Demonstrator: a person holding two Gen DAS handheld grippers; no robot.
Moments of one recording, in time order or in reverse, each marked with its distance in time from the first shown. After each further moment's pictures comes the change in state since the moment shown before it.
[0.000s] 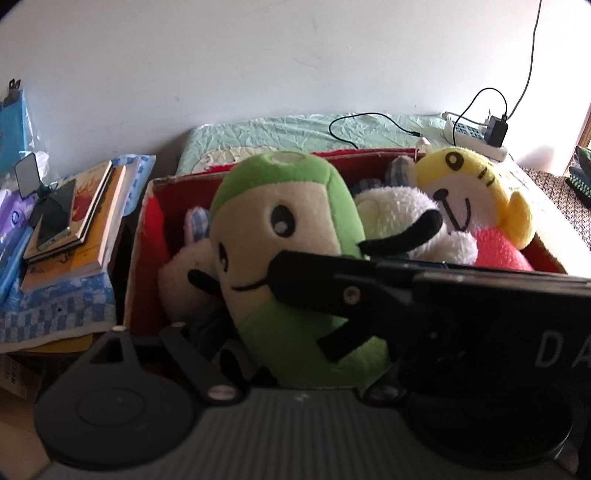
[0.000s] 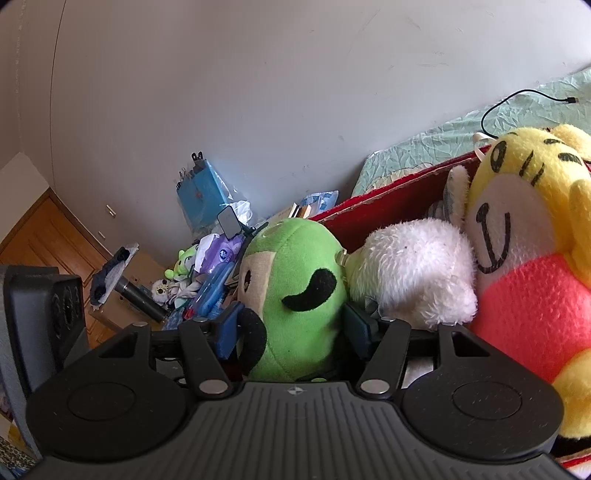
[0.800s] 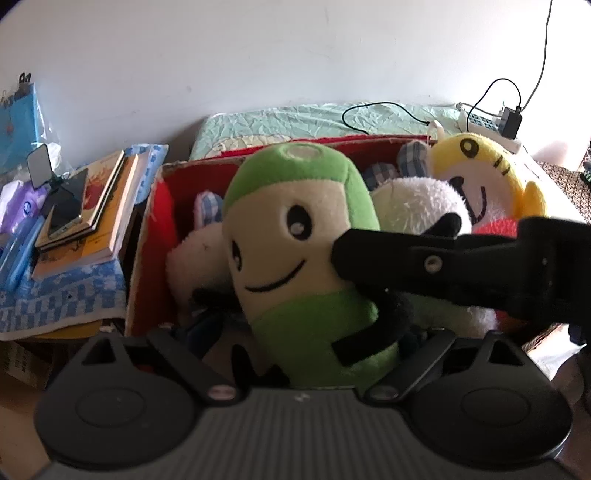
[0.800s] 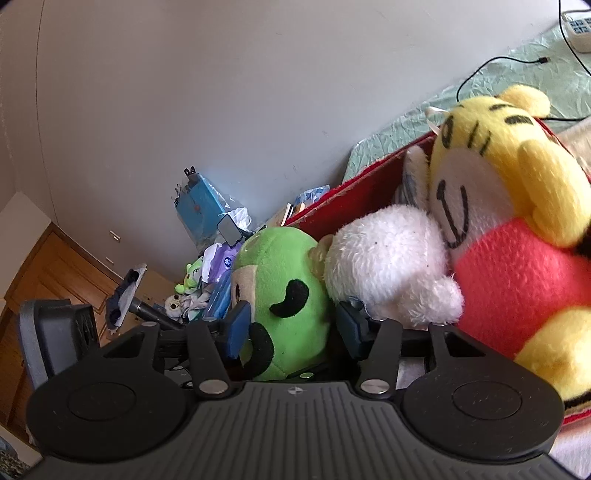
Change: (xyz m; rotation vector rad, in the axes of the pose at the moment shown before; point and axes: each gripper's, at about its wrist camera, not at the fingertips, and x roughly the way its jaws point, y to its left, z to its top) left arm 0.003 -0.004 -0.005 -0.008 0.032 0.049; right arm -0.014 -0.016 -0.003 0.142 0.003 0.024
